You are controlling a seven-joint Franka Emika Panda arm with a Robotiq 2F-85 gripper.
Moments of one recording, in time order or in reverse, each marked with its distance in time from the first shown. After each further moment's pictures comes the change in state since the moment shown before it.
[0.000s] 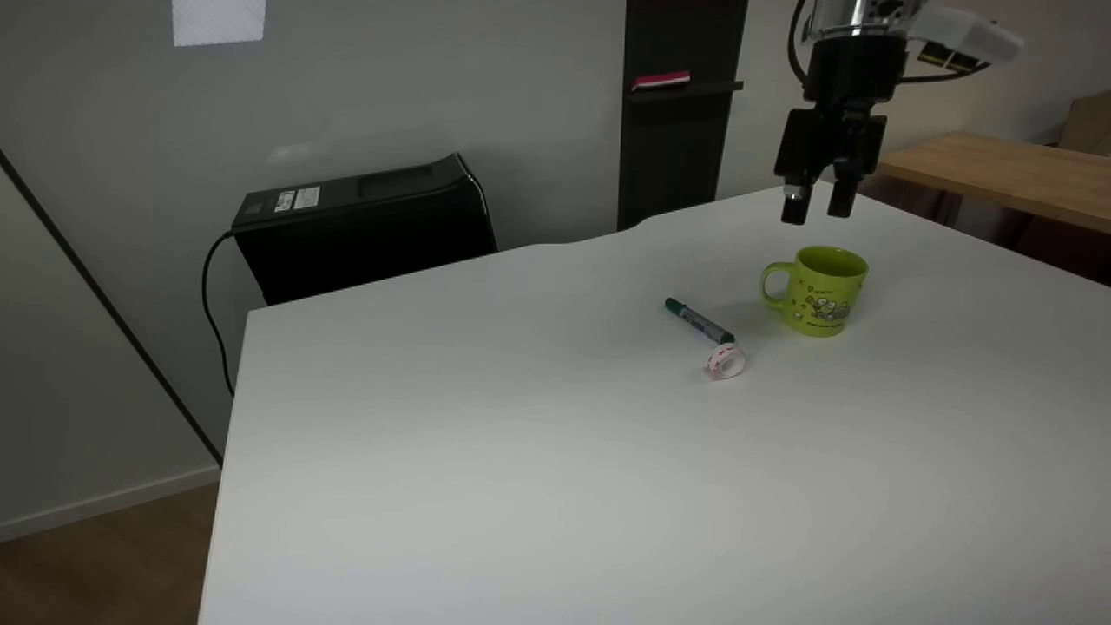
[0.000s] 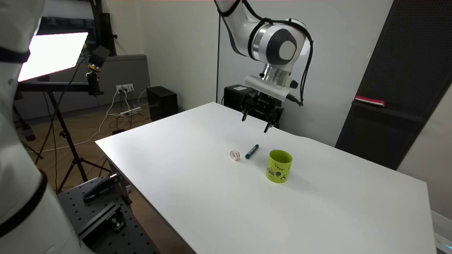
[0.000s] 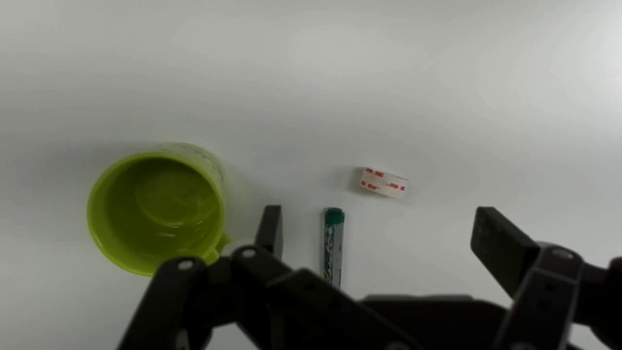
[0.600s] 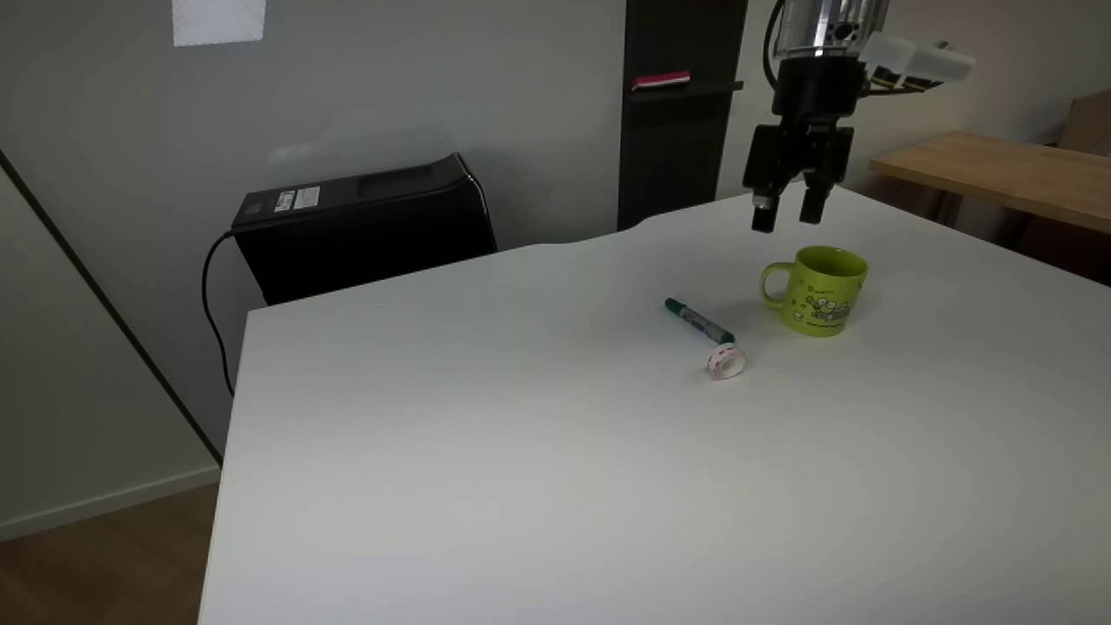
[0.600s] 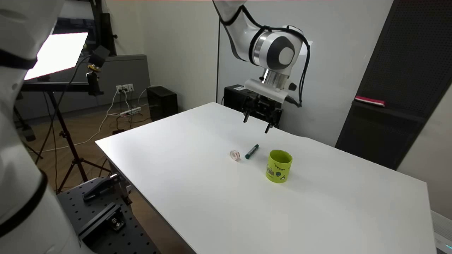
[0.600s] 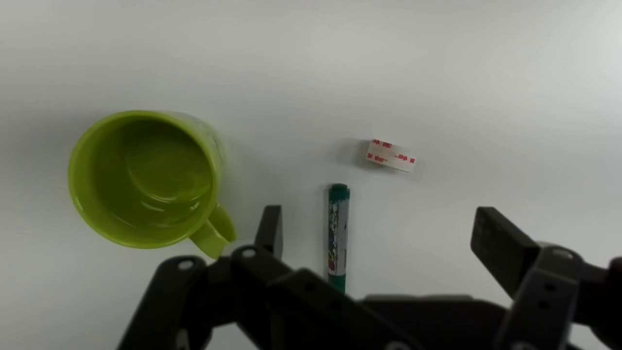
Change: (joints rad) arm 0.008 0.081 0.012 0.090 -0.022 0.007 0.043
